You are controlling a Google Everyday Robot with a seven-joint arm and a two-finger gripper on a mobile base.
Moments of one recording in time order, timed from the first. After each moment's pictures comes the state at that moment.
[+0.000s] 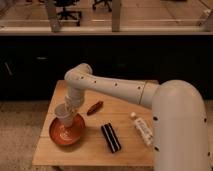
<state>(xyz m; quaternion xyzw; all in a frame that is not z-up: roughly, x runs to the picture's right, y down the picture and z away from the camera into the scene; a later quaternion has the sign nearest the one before) -0.182 0.115 0.764 -0.20 -0.36 -0.54 0.74</state>
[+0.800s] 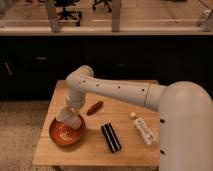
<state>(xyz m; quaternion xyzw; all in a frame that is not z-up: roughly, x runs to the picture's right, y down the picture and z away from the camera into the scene) -0.179 0.116 0.762 -0.18 -0.34 -0.53 0.75</state>
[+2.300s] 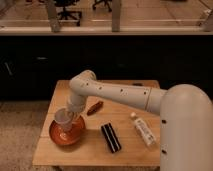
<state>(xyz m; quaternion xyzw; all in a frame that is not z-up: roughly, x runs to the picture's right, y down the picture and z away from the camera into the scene) -0.182 0.141 0.763 -0.19 -0.38 -0.51 0.75</state>
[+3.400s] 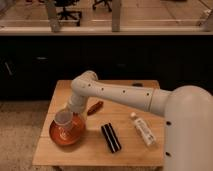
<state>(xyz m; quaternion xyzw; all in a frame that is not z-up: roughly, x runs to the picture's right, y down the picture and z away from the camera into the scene) -0.178 0.136 0.756 -0.17 -0.38 -0.51 0.75</state>
